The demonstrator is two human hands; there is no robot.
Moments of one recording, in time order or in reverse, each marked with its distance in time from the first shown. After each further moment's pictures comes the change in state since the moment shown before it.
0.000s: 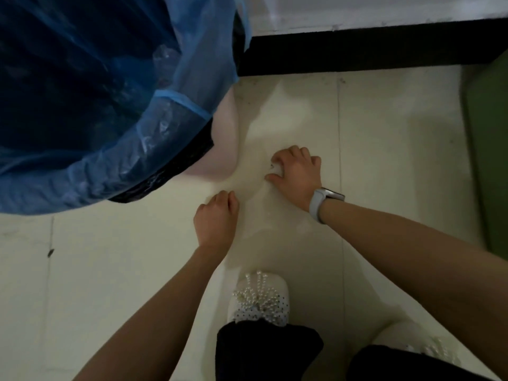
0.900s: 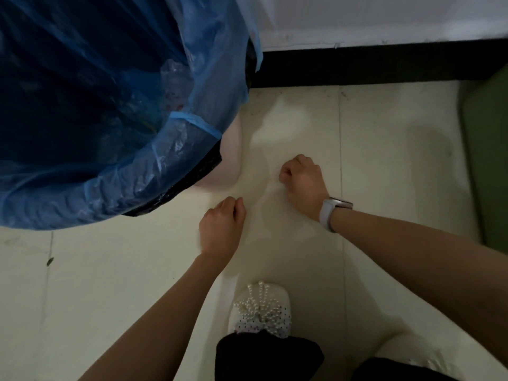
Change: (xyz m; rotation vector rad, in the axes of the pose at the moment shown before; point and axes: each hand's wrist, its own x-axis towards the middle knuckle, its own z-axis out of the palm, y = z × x) left_hand 0.004 0.009 -0.012 -0.159 -0.050 0.018; right_hand 0.004 0.011 -0.002 0.041 0.077 -0.081
